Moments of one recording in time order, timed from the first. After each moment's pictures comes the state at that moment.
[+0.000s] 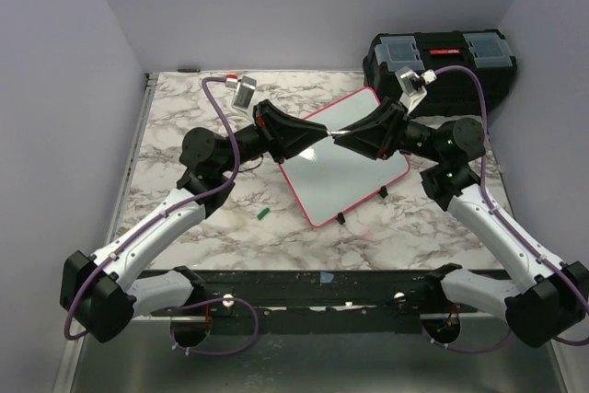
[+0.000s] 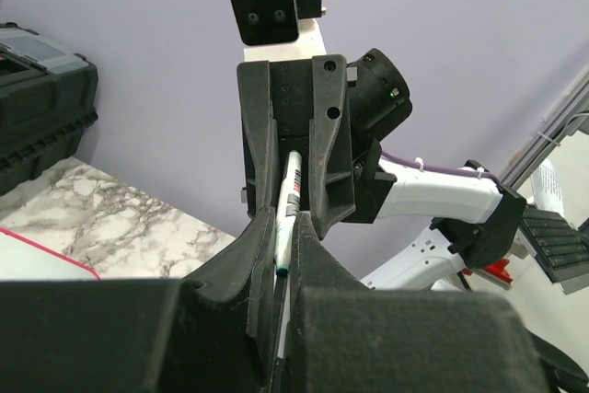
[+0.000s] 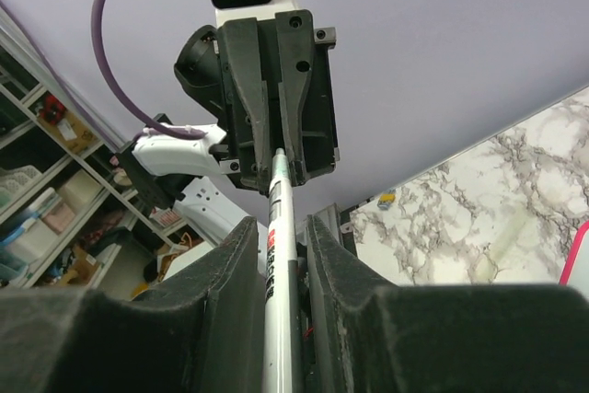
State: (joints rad) left arm -0.63 1.13 0.93 0.71 0.61 -0.84; right arm 0.43 1.10 0.93 0.66 -0.90 0.97
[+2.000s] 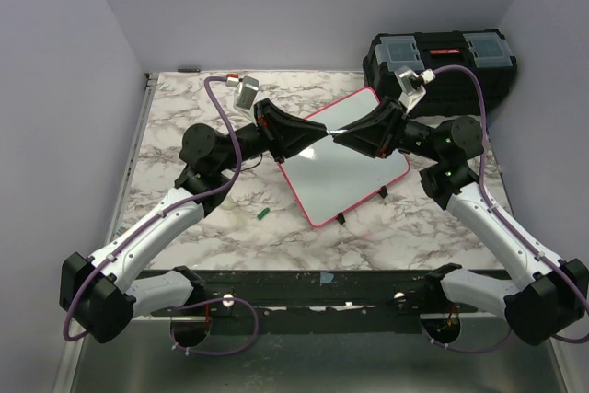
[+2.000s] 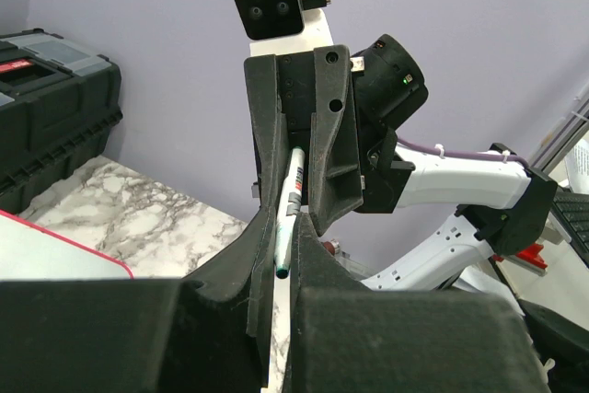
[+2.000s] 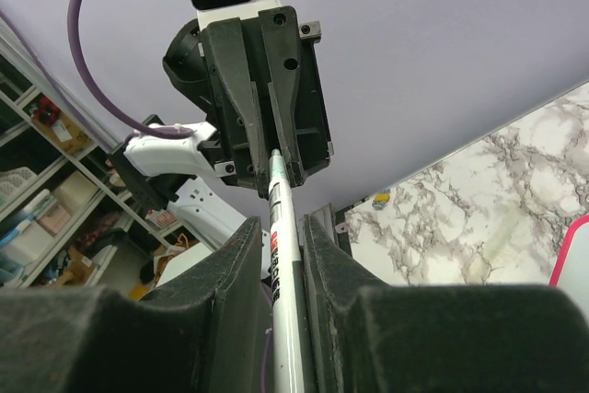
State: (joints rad) left arm -0.63 1.13 0.96 0.63 0.63 -0.74; right arm 0.43 1.12 0.93 0.65 -0.91 0.97
